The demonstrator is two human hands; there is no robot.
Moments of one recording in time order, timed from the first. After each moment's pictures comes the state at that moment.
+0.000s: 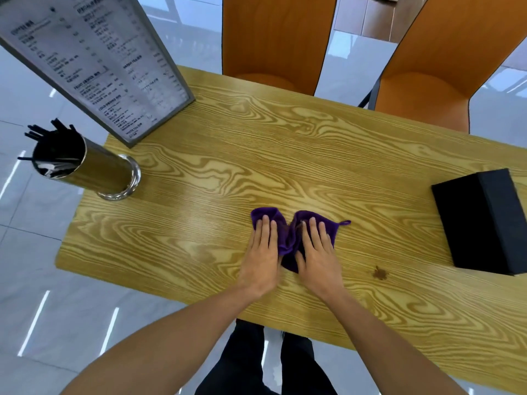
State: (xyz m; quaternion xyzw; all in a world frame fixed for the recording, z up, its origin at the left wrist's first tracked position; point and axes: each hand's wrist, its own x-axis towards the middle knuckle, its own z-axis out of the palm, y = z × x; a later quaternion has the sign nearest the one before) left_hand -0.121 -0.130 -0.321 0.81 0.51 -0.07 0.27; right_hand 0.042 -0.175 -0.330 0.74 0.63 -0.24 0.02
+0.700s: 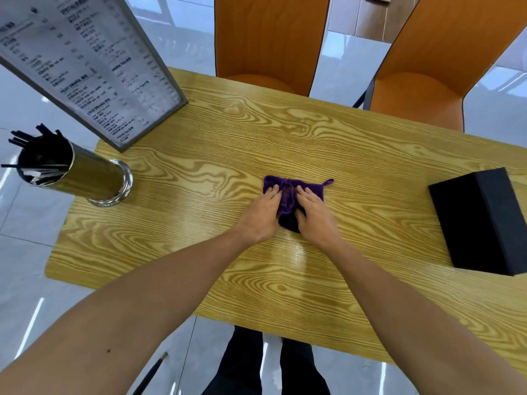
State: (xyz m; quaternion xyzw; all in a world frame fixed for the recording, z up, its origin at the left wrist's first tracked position) left_hand -0.092 -0.016 -0.292 0.82 0.46 -0.04 0.33; right_hand 0.067 -0.070 -0.318 0.72 0.61 -0.30 -0.11
